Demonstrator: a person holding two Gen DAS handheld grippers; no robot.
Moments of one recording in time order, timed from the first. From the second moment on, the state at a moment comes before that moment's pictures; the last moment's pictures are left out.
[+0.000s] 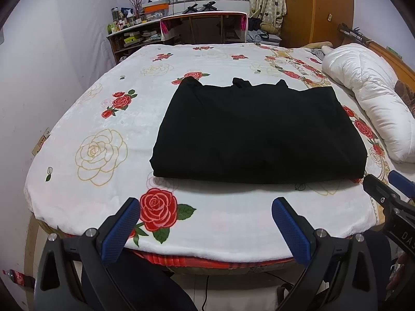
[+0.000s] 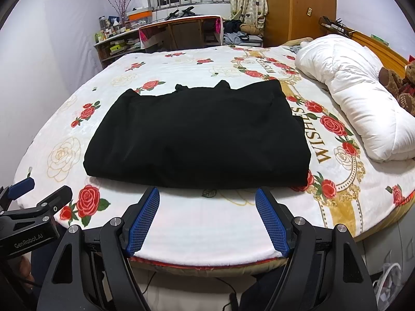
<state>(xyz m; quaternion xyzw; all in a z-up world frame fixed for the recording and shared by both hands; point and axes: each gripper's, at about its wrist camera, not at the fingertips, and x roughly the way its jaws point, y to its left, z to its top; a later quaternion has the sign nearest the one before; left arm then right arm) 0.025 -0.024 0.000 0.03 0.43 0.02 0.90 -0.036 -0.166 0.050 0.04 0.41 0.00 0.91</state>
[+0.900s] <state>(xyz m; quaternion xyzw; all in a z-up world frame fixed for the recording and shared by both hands) 0.025 -0.021 -0.003 0.02 0.44 0.02 0.90 -0.035 -0.166 0.050 0.04 0.41 0.00 0.91</state>
